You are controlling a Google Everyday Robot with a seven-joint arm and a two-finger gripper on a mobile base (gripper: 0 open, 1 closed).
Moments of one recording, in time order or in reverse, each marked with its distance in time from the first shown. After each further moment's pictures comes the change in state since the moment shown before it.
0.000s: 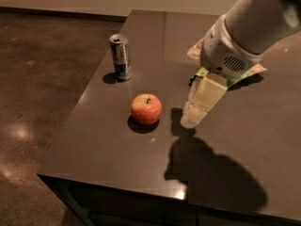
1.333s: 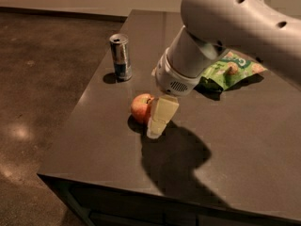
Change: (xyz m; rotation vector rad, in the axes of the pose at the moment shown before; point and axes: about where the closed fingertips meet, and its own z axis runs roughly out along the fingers) arm -0.034 -0.005 0.108 -0.063 0.023 -0.090
